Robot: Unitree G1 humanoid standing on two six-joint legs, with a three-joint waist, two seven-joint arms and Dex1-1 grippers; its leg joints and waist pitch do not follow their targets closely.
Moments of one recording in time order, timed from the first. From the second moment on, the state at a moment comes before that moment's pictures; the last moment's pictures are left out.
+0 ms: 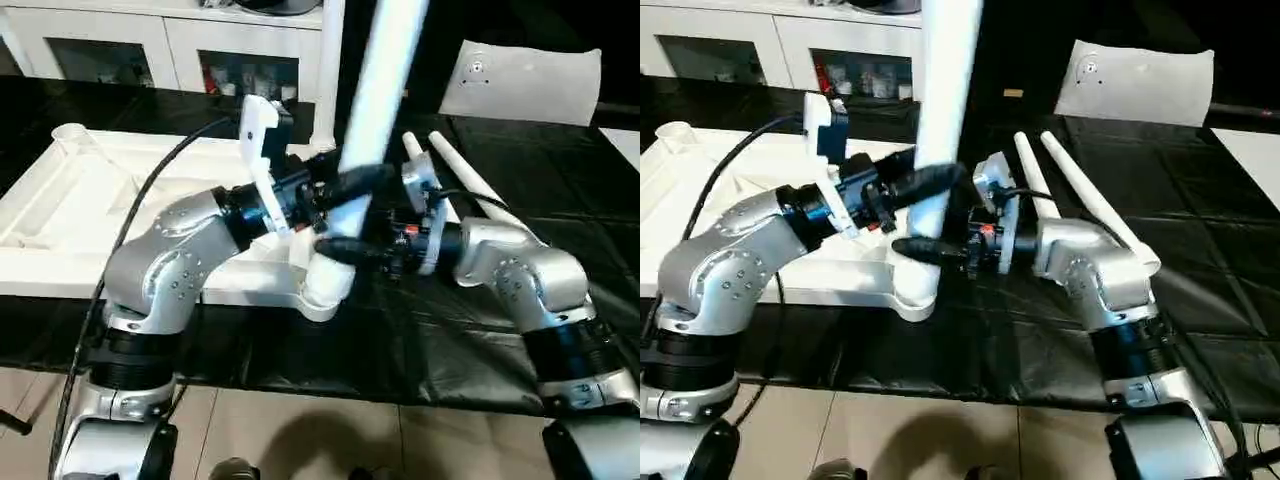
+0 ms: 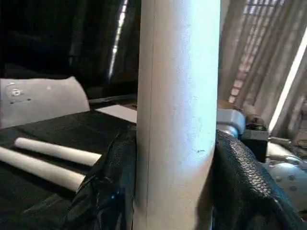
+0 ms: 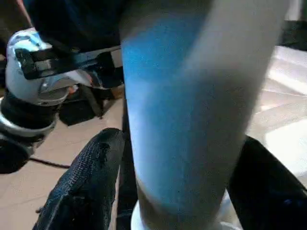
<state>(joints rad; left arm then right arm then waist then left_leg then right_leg) -0.62 0.24 -0.03 -0.11 -0.61 0.65 -0.76 -0.62 -0.33 0.14 0.18 0.52 0.61 1.16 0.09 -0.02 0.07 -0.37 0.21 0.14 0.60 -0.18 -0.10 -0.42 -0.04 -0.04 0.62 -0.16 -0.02</state>
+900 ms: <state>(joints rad) -0.63 0.24 -0.06 -0.10 -0.61 0.65 -0.80 -0.62 -0.35 0.16 0.20 0.50 0.59 1.20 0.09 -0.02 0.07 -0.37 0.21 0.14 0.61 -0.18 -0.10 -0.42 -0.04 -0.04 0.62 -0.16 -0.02</state>
